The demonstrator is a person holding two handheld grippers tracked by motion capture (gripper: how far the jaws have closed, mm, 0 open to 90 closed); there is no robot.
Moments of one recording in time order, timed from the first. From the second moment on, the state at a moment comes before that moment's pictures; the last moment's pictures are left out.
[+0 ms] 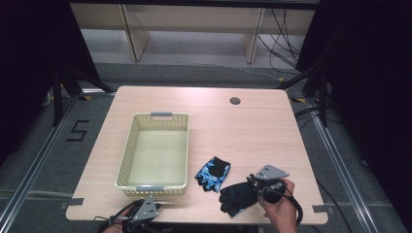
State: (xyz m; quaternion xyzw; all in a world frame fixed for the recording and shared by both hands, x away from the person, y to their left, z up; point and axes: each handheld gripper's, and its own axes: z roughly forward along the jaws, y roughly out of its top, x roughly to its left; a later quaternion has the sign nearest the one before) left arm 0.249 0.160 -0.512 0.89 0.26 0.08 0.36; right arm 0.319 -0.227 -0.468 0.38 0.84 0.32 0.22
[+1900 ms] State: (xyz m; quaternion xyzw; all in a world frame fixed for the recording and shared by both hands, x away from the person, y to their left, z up) left arm 0.247 0.161 -0.509 0.89 0.26 0.08 0.37; right arm 0.419 -0.171 -0.484 0.41 0.83 0.38 0.00
